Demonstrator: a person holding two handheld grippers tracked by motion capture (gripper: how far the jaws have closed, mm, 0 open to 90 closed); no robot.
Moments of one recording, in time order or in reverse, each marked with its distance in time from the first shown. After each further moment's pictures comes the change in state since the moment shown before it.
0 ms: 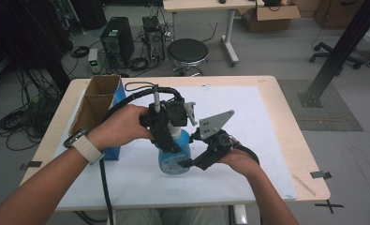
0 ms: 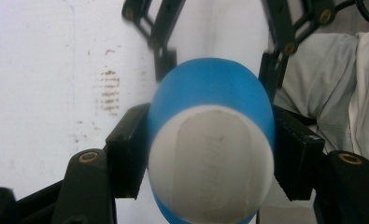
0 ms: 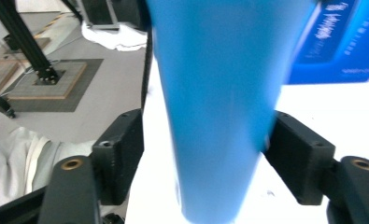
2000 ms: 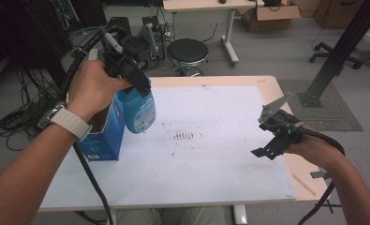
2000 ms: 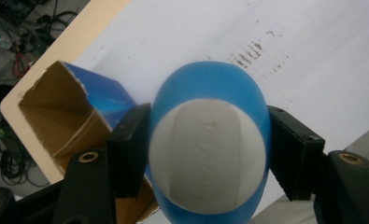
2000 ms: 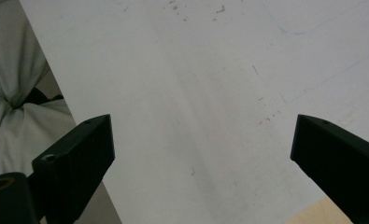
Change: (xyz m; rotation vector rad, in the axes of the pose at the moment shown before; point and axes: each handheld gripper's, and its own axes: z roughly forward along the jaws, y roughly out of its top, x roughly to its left) left arm 0.065 -0.038 -0.098 0.048 0.336 -0.745; right arm 0.002 -0.021 -0.150 0.587 -0.410 0.277
